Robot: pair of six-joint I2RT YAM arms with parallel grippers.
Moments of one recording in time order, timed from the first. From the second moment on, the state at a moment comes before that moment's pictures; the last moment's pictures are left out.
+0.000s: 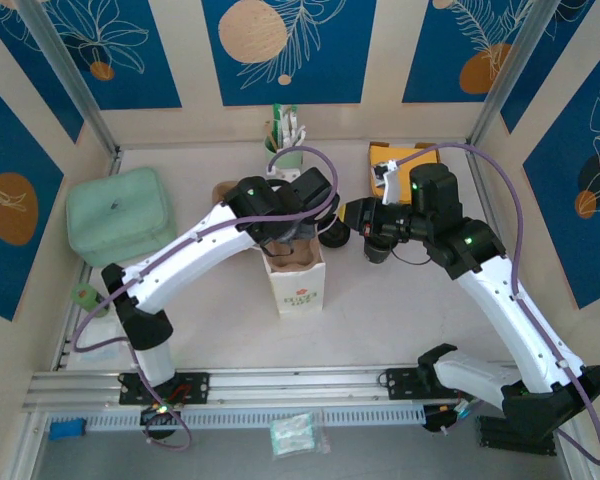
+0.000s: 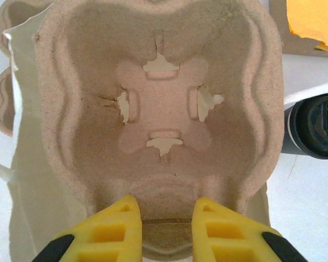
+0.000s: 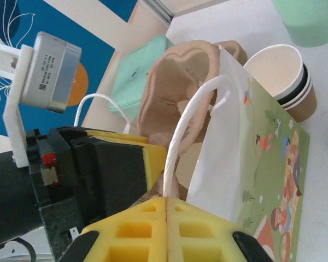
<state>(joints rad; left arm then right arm) -1.03 1.78 2.06 -1.41 -0.46 -0.94 0.45 1.05 1.24 -0.68 -0.51 0.59</state>
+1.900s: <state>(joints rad) -1.02 1.79 2.06 -1.36 -0.55 -0.94 0.45 1.04 1.21 -0.68 -0.51 0.59</state>
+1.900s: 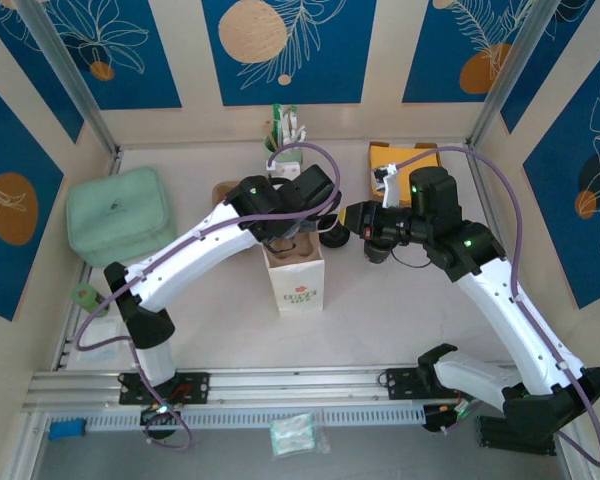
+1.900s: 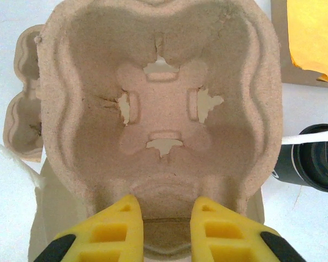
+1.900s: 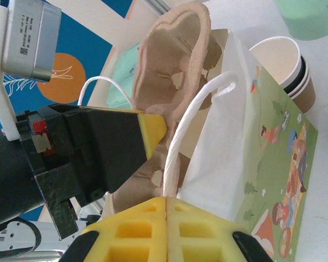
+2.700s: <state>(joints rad) -1.02 1.78 1.95 -1.35 -0.53 -0.99 0.45 1.04 1.21 -0.68 -0.51 0.59</state>
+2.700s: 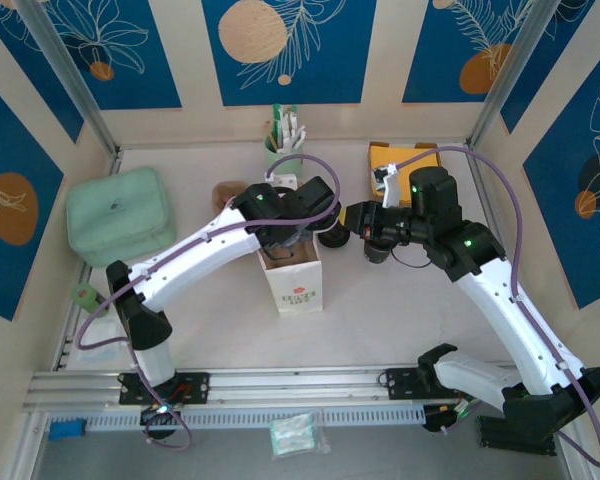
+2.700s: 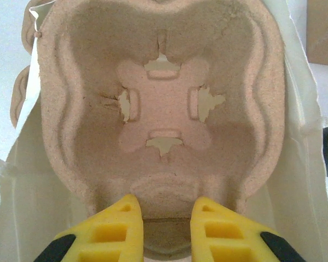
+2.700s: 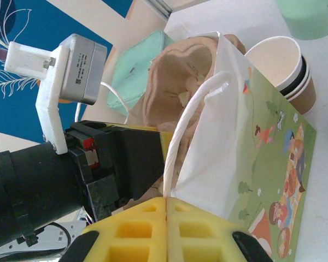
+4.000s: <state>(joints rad) -1.00 1.83 1.82 -1.24 -0.44 -1.02 0.45 1.03 1.21 -0.69 -0.51 0.59</state>
